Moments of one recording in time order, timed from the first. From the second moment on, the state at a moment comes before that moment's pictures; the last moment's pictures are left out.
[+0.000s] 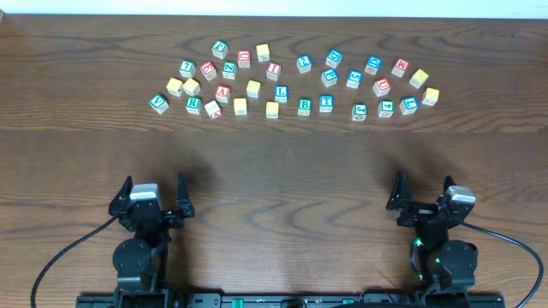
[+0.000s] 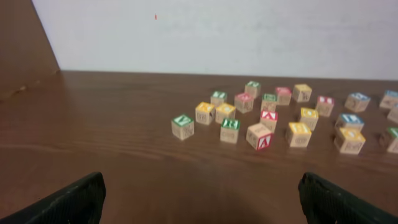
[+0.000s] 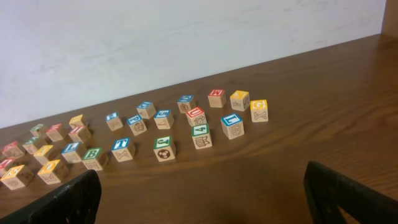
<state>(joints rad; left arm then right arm) 0.01 0.02 0.04 -0.15 -0.06 -0.01 0.07 0.03 0.01 -0.06 0.10 0.24</state>
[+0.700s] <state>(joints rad) 0.01 0.72 0.72 -0.42 0.02 -0.02 0.07 0.03 0.01 -0.06 0.10 0.24</state>
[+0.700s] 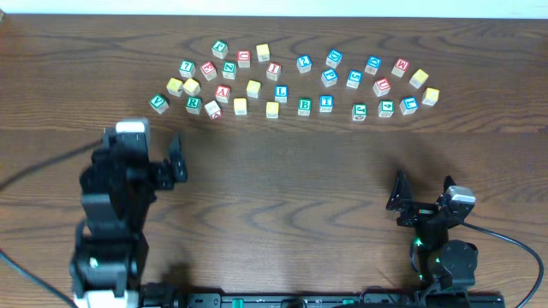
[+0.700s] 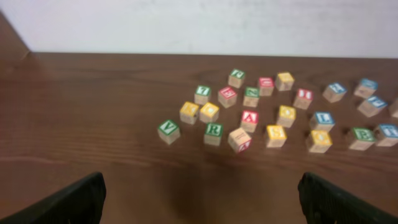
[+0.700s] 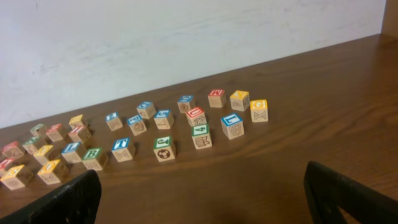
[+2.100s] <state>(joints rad) 0.01 1.74 1.69 -1.00 0.11 -0.02 0.07 0.03 0.01 -0.06 0.10 0.24</state>
